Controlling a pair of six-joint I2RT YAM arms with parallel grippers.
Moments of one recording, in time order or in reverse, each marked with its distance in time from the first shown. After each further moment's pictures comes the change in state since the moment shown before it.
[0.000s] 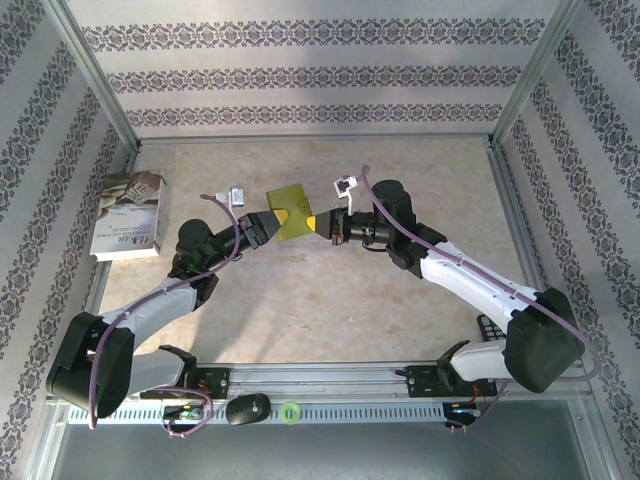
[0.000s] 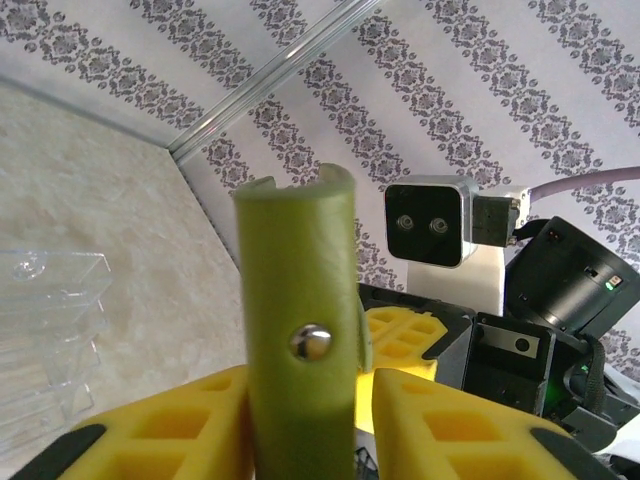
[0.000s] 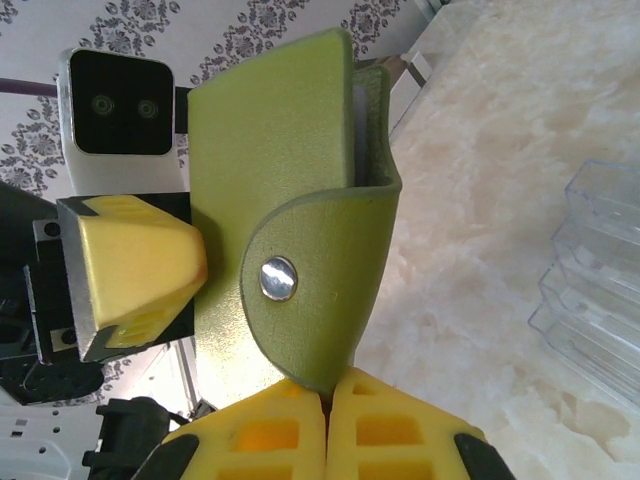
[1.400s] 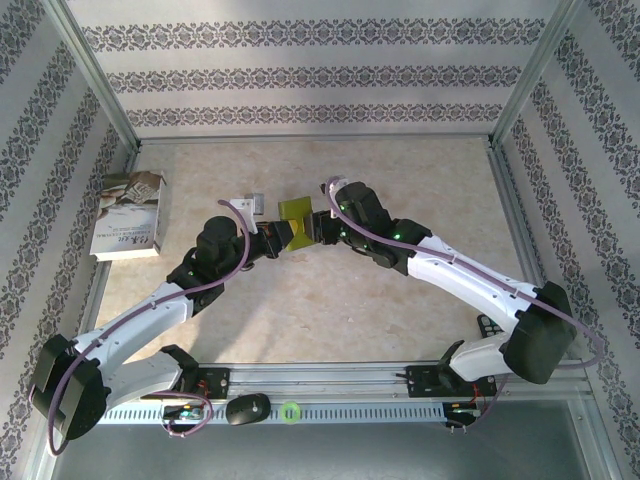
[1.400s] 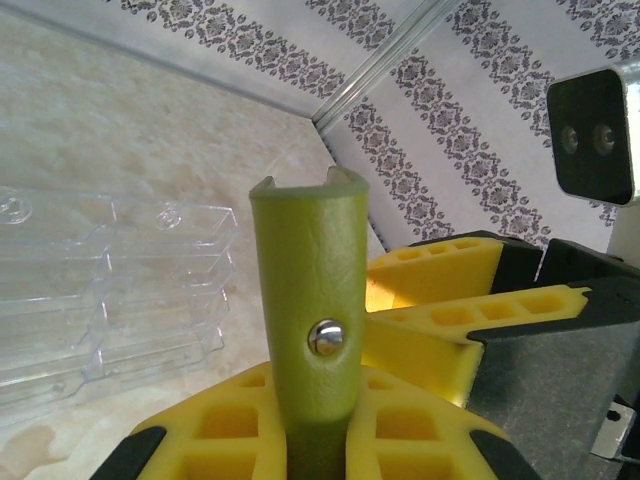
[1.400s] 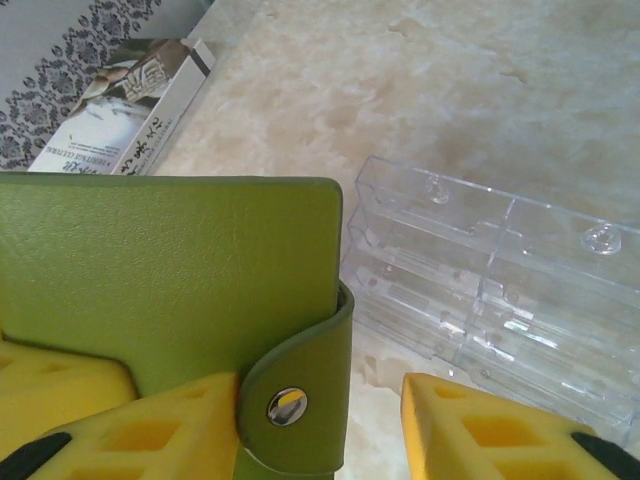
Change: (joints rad) left arm -0.227 -0.146 0.146 -0.633 -0.412 0.296; right arm 0.187 0.049 0.224 -0.436 0.623 -0.137
